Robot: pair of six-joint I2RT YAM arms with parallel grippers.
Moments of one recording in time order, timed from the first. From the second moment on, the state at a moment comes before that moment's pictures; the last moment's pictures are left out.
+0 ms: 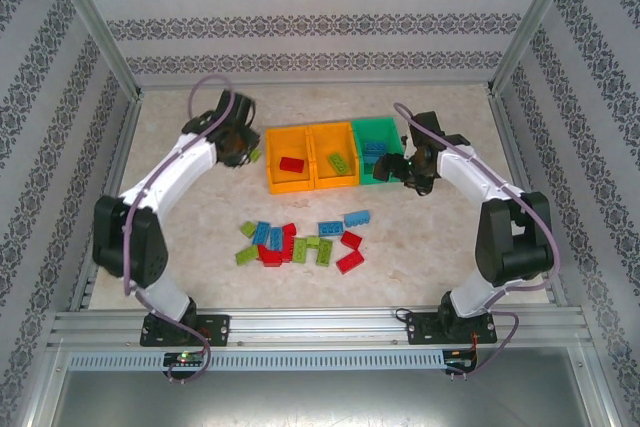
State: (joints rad) left arm -0.31 1.72 1.50 -0.75 -0.08 -1.18; right arm 0.18 1.61 1.14 -0.74 -0.25 0.39
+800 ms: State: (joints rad) left arm -0.48 2.42 2.34 -0.89 0.36 -0.81; right arm 0.50 1.57 1.00 -0.68 -0.22 0.42
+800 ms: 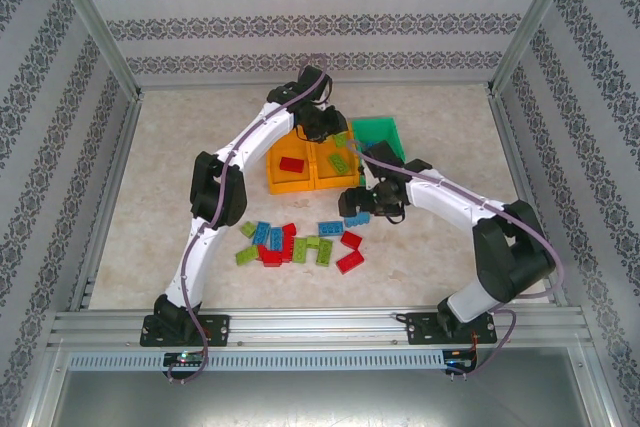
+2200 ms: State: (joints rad) left arm -0.47 2.40 2.34 -0.95 0.23 -0.74; right arm 0.39 1.66 1.07 -0.71 -0.16 0.42
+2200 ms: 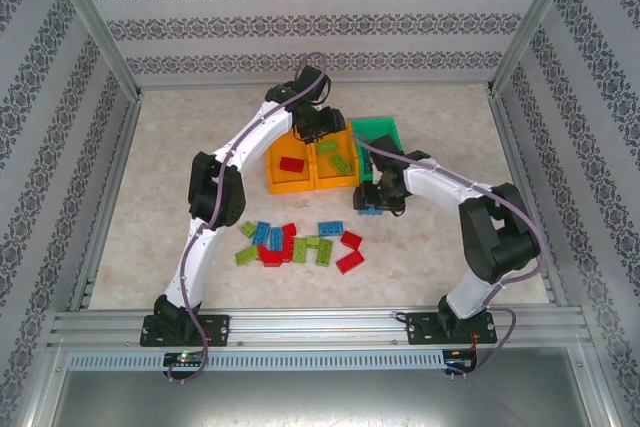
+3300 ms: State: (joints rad) left arm -0.47 1.92 1.64 -1.00 0.08 -0.60; right arm 0.15 2.02 1.69 -0.77 -0.25 0.42
